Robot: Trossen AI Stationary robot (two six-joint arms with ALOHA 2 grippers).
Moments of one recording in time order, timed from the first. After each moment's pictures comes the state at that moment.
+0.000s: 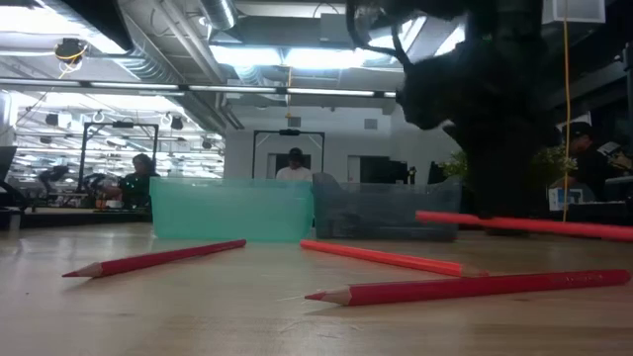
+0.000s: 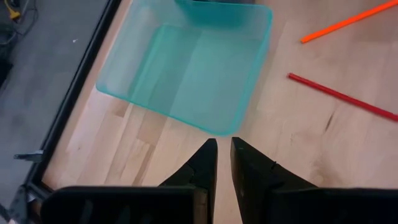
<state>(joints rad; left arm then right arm) -0.64 1.27 1.18 -1.35 -0.69 -0.91 0.33 1.83 1.22 -0.82 0.03 1.17</state>
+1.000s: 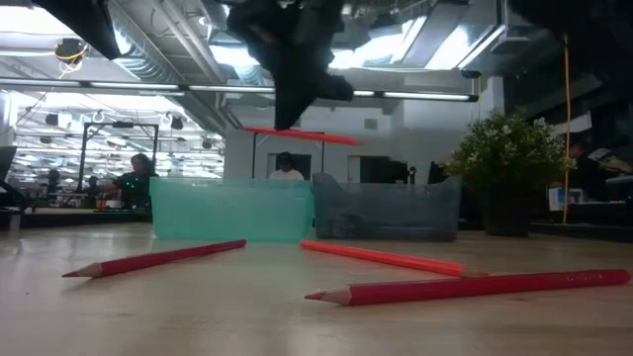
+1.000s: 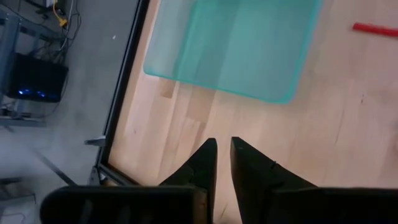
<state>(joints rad) -0.64 1.27 1.18 -1.57 -0.72 -0.89 0.01 2.31 2.30 -1.25 0.02 0.58</state>
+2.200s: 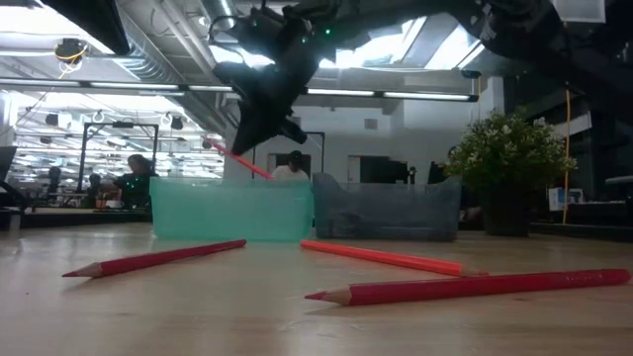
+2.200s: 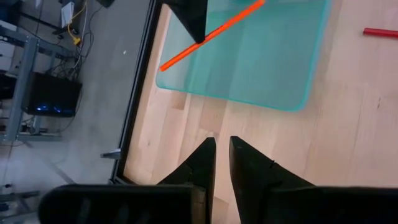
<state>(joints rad) -0.63 1.25 1.18 -1.57 -0.78 -0.81 -0.21 2.42 2.34 -0.88 -0.13 0.36</state>
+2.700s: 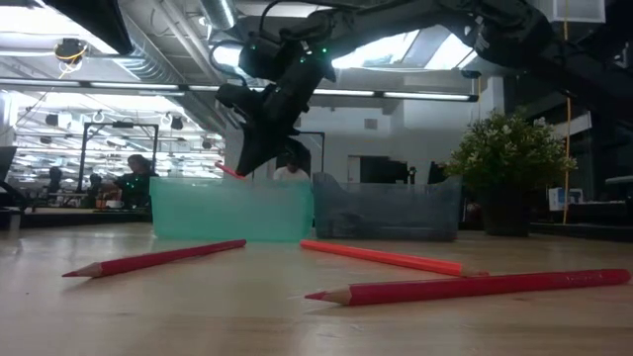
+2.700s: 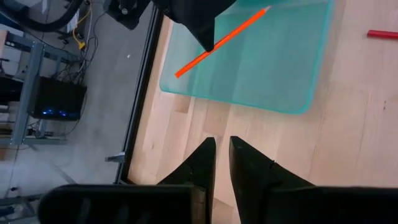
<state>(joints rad) -0.63 1.25 1.18 -1.57 -0.80 -0.80 -0.24 2.47 2.33 -0.88 -0.15 0.36</state>
